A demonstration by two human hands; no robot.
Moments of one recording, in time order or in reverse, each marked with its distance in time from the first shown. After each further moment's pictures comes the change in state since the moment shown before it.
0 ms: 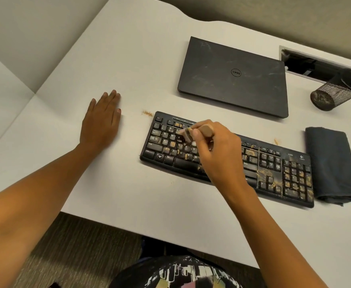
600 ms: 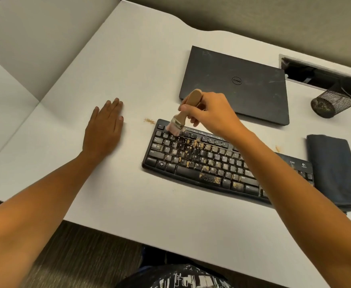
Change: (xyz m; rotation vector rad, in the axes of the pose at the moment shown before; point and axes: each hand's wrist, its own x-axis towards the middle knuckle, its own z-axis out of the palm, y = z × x) left_hand 0.000 0.000 0.000 -0.026 -0.005 -0.009; right_hand 0.105 0.008 0.002 0.098 -0.397 0.040
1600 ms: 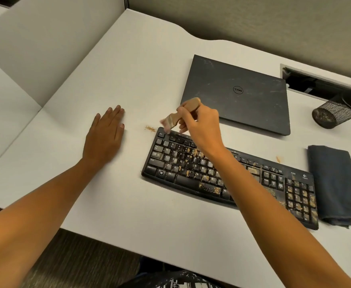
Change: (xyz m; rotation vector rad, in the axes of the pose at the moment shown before) left_hand -0.001 0.002 -0.001 0.010 0.035 0.014; right_hand 0.007 0.000 0.037 0.218 0.287 -0.002
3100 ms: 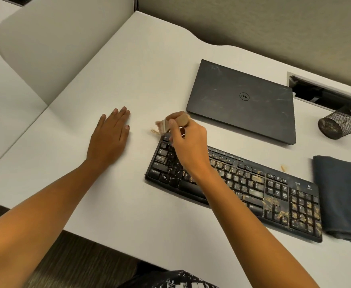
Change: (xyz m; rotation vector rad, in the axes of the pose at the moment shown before) left_hand 0.001 0.000 0.001 -0.018 -0.025 -0.035; right_hand -0.026 -0.019 0.033 0.046 0.000 -0.023
